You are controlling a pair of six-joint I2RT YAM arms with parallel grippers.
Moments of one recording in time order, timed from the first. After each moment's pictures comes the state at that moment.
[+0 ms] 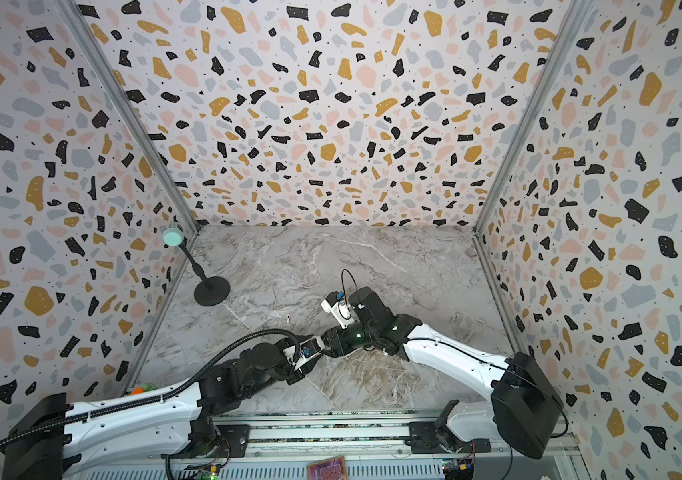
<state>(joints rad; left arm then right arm) -1.09 0.95 0.41 0.09 -0.23 0.31 0.83 1.31 0.84 -0.23 -0.60 0.49</state>
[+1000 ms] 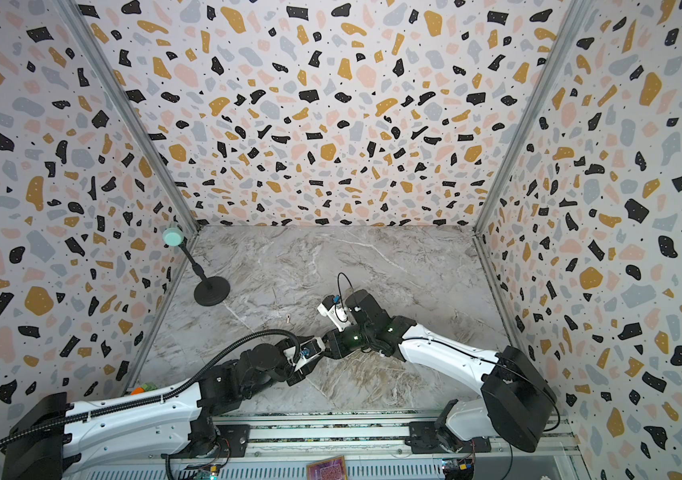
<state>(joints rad) -1.10 0.95 0.41 0.09 -0.23 0.31 0.85 1.35 0.82 -0.18 -0.63 0.49</state>
